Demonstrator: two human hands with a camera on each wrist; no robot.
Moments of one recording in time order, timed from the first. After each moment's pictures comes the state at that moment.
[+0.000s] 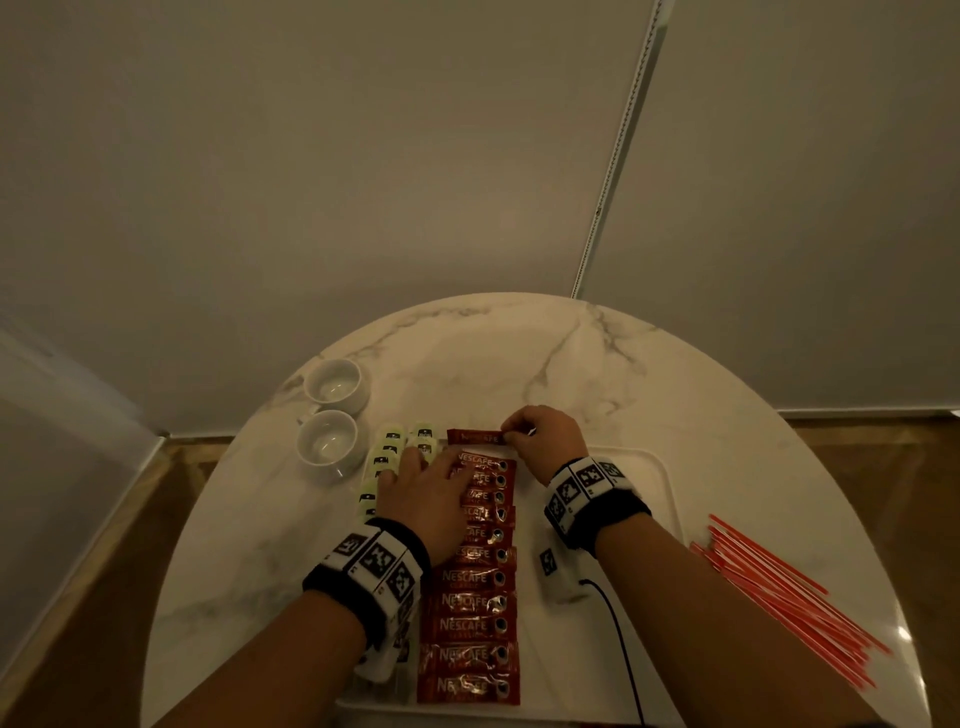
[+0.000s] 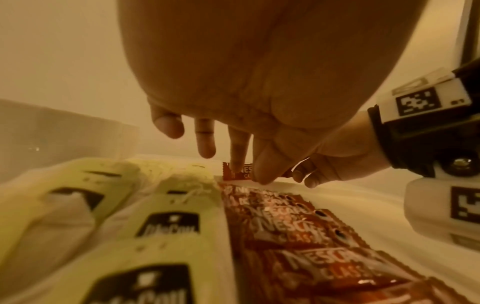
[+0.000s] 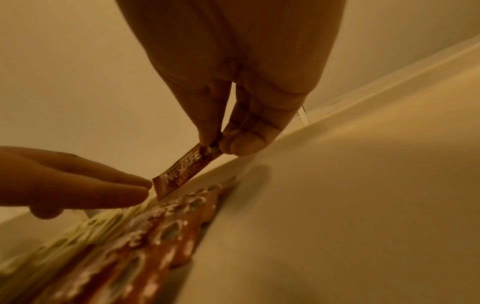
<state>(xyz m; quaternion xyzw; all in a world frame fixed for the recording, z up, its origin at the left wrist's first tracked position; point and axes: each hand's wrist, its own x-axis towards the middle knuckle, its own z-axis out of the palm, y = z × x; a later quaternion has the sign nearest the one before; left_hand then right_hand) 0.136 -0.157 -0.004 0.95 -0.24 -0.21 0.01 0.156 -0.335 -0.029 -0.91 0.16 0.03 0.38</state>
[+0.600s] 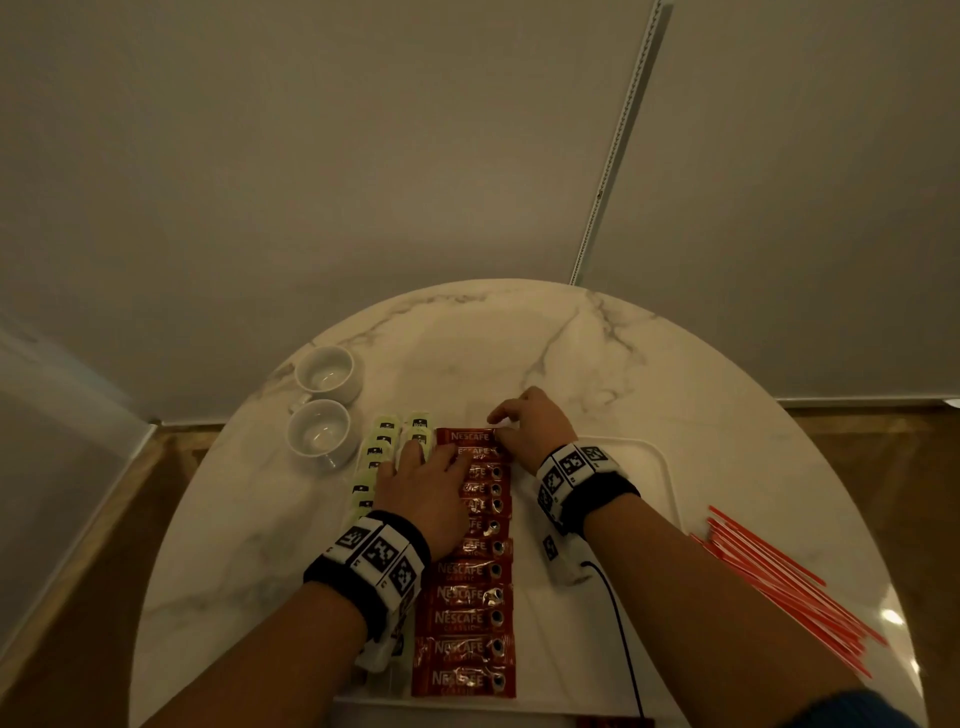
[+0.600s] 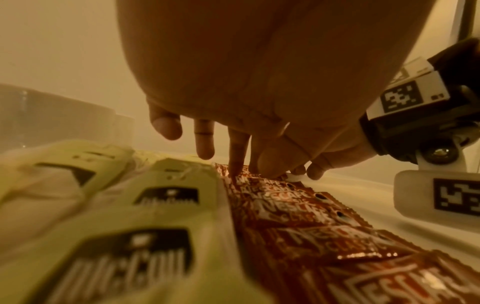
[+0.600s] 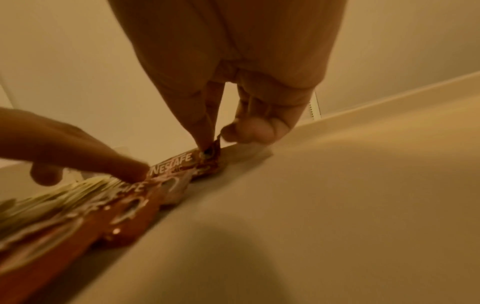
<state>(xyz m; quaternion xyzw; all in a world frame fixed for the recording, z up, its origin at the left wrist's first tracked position) 0.137 -0.161 -0.016 0.95 -0.23 -0.21 -0.01 0.167 -0.333 -0.036 -0.94 0.11 0.09 0.30</state>
